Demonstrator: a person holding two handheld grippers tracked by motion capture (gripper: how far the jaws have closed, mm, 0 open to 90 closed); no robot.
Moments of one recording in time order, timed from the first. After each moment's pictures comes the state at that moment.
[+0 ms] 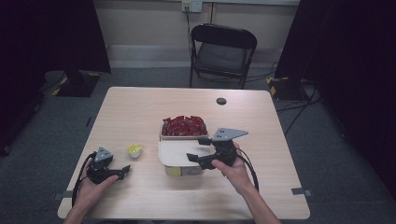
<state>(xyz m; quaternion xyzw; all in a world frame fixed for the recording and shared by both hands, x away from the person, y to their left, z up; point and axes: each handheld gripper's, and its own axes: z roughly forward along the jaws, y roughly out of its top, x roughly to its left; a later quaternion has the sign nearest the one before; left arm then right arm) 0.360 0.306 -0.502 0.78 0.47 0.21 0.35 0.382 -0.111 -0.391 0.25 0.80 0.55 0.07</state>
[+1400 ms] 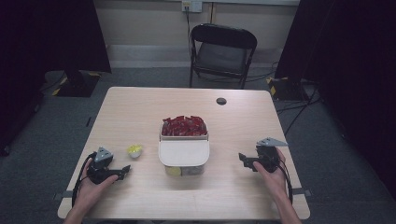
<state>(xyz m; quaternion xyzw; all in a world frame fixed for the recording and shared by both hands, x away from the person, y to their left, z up) 0.360 0.306 -0.502 0.78 0.48 0.21 0.35 0.398 -0.250 -0.469 0.48 0.76 0.37 0.21</state>
